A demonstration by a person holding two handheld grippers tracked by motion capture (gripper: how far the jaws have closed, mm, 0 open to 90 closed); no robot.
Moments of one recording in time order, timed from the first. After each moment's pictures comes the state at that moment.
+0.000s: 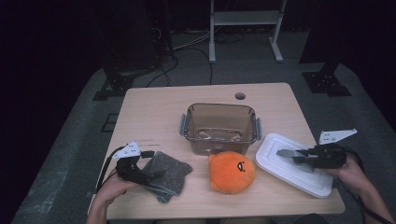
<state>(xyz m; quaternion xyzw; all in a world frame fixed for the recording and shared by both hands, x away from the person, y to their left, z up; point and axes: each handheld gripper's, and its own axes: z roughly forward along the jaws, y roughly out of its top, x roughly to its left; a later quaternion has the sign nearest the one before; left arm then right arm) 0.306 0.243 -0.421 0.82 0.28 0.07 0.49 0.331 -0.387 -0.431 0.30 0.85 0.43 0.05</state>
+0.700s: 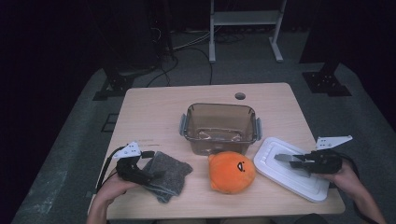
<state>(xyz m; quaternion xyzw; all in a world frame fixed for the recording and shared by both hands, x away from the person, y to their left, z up) 0.306 0.243 -0.421 0.83 0.28 0.07 0.48 0.325 -0.383 -0.452 0.31 0.84 0.44 0.05</state>
